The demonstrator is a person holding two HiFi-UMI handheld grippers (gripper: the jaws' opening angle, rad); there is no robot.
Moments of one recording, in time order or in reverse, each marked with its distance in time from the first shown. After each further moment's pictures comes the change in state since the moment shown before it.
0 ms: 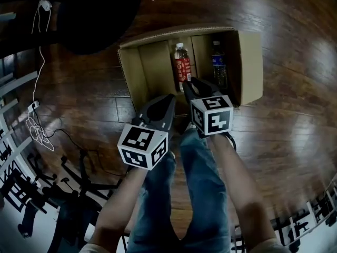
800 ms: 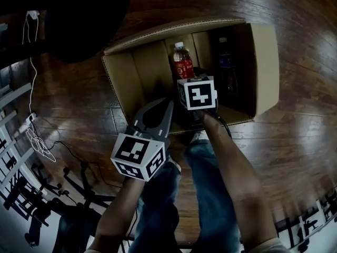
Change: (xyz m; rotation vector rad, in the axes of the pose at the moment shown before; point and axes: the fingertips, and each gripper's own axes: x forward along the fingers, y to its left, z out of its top) left arm 0.052 0.041 -0.034 0.035 -0.014 -0.007; right arm 0.137 -0.056 -0.047 0.077 0.140 -0.108
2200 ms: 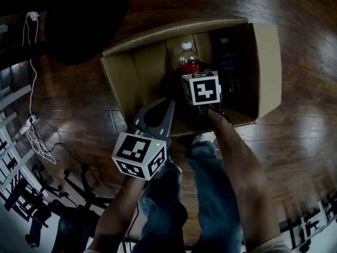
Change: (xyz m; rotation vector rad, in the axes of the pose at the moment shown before) left arm 0.010 0.005 -0.006 0.019 0.008 0.000; right arm 0.014 -0.022 0.012 -0.039 -0.051 -0.010
